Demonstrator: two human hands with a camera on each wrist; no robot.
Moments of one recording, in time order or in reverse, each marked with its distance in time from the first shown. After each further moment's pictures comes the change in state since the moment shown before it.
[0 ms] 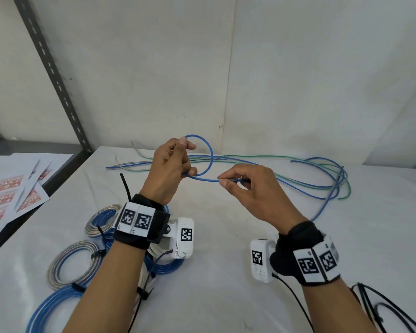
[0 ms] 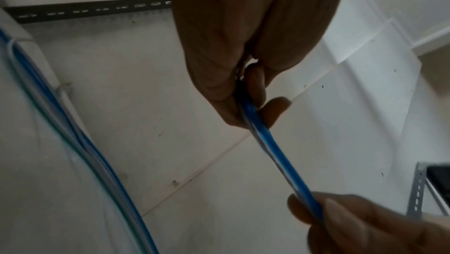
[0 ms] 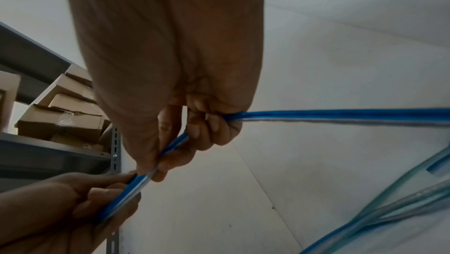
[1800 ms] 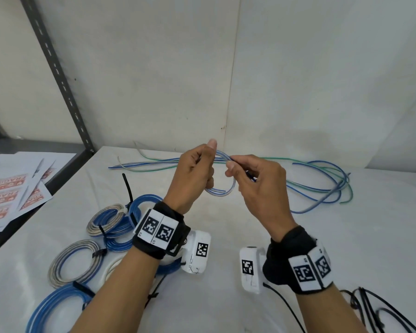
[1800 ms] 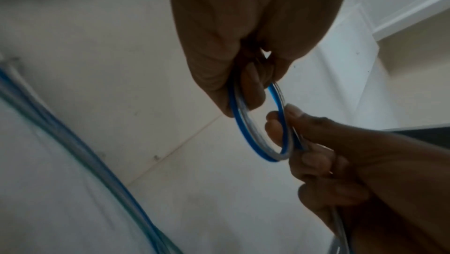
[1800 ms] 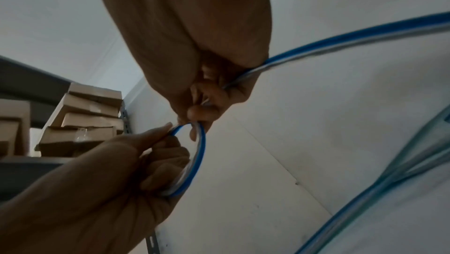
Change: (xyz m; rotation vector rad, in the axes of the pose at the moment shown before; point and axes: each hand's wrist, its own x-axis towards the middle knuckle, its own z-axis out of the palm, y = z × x) left_hand -0.018 0.002 0.034 0.100 -0.161 0.062; right_hand 0.001 -0.015 0.008 0.120 0.321 -0.021
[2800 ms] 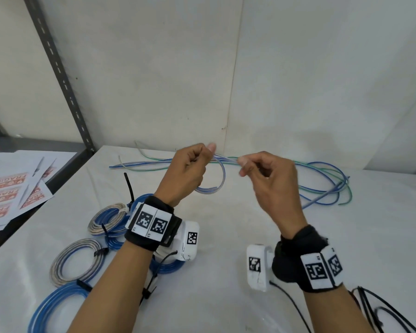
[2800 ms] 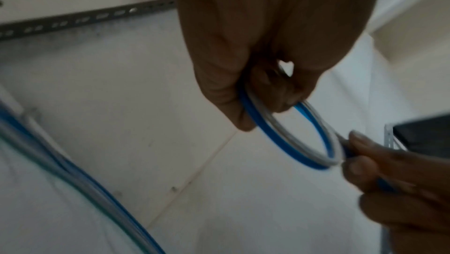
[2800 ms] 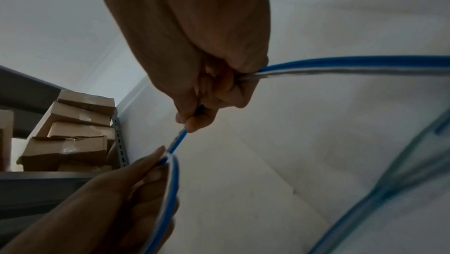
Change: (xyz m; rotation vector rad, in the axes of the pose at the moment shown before) left_hand 0.004 -0.002 -0.021 0.221 -0.016 0.061; right_hand 0.004 0.000 -0.008 0.039 0.064 0.016
